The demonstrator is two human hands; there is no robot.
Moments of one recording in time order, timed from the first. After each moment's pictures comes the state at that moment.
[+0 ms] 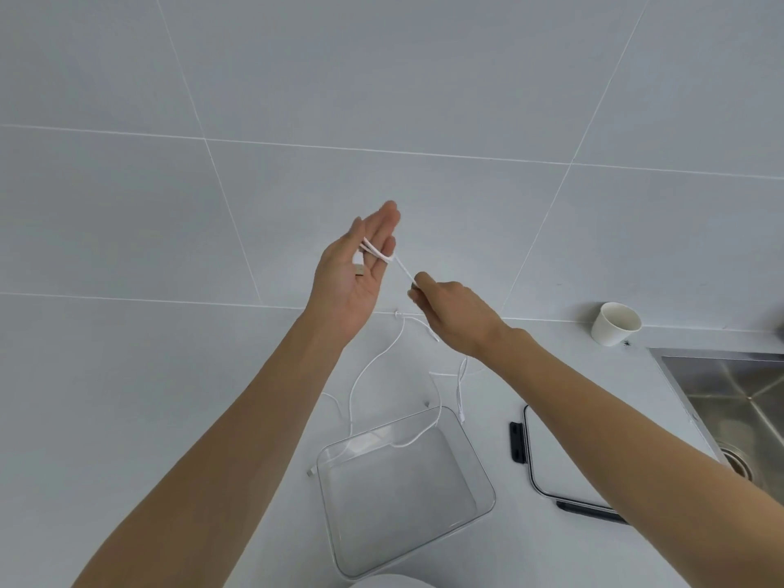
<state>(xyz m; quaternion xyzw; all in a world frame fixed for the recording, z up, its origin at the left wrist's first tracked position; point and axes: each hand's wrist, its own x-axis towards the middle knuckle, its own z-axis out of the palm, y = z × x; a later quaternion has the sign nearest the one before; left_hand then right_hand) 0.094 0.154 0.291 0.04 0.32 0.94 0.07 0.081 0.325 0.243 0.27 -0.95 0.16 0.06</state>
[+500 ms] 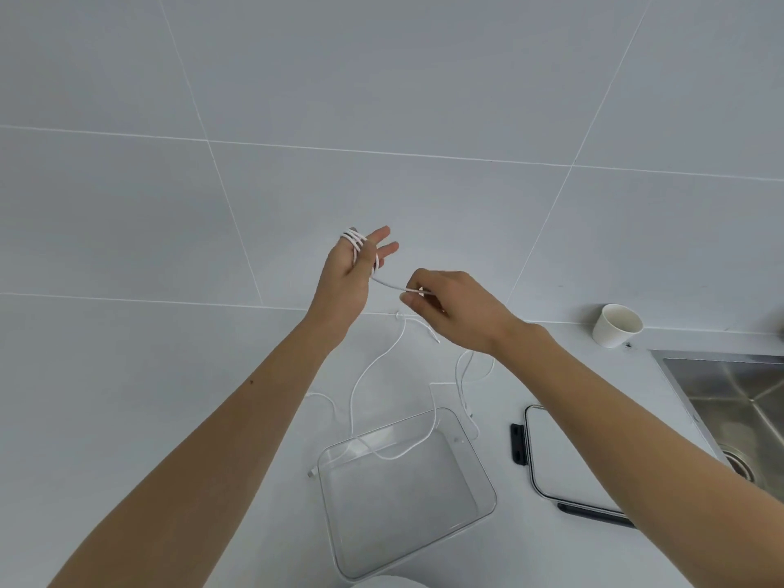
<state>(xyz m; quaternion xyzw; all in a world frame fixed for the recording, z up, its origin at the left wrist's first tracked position) 0.082 0.146 0.269 0.09 0.69 0.71 -0.07 0.093 0.325 0.271 0.31 -0.92 0.24 0.07</state>
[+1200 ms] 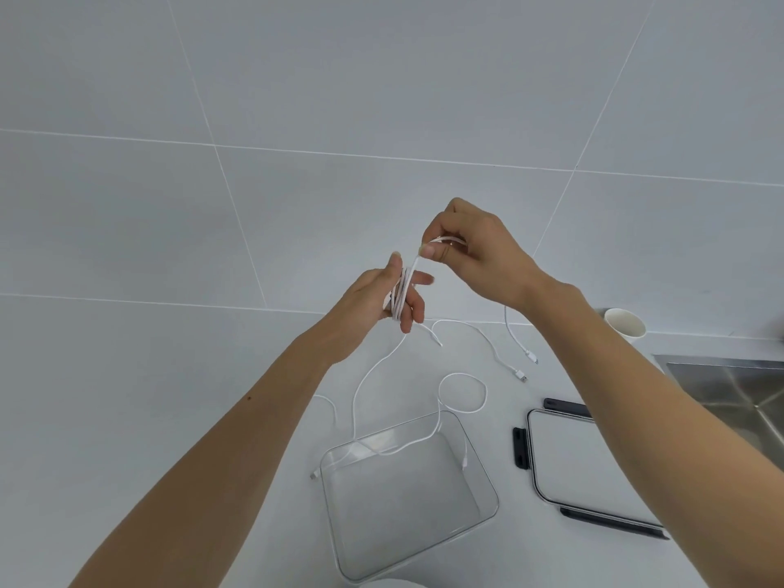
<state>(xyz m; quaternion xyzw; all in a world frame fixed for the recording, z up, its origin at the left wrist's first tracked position) 0.116 0.150 0.285 0.15 0.73 0.66 0.11 0.076 0.333 0.329 0.30 -0.88 0.34 0.11</state>
